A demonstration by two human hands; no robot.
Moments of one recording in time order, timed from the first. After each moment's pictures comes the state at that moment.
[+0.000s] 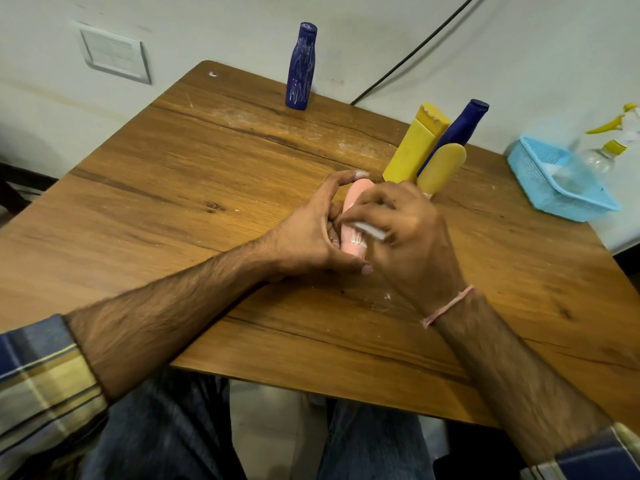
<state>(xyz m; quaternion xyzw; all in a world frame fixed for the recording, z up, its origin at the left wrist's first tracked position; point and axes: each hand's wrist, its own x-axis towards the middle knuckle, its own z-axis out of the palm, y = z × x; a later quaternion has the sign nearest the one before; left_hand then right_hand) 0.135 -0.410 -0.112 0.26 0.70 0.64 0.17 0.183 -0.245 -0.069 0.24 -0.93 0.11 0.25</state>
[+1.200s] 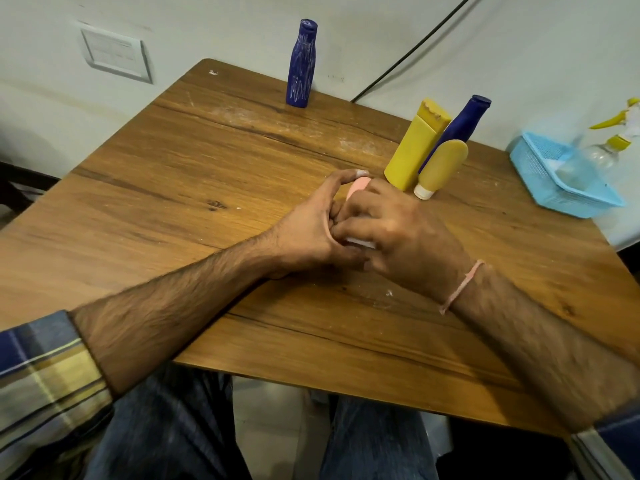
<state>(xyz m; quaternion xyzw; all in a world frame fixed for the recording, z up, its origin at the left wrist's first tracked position) 0.135 -0.409 -0.112 0.27 0.68 0.66 0.17 0.172 -0.243 -0.058 0.40 -0.90 0.00 0.16</state>
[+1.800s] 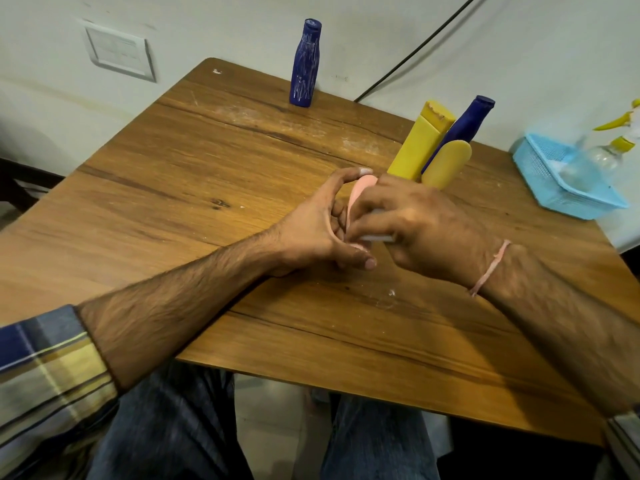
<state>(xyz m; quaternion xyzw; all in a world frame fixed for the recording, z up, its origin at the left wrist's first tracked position) 0.131 -0.410 -0.116 0.25 0.65 0.68 0.21 0.162 -0.229 -0.042 0.45 -0.88 -0.03 0.12</state>
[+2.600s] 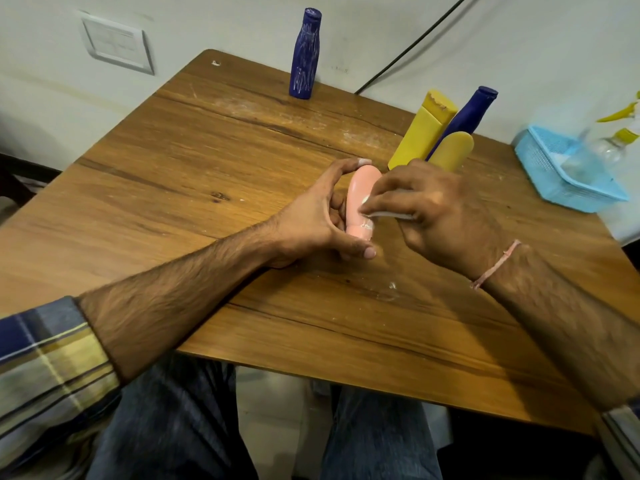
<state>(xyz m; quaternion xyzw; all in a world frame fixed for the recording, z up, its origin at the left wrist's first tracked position) 0.126 -0.409 -0.122 0.24 0.64 0.69 0.24 0.166 -0.214 -0.045 0.38 -0.91 0.00 0.18</state>
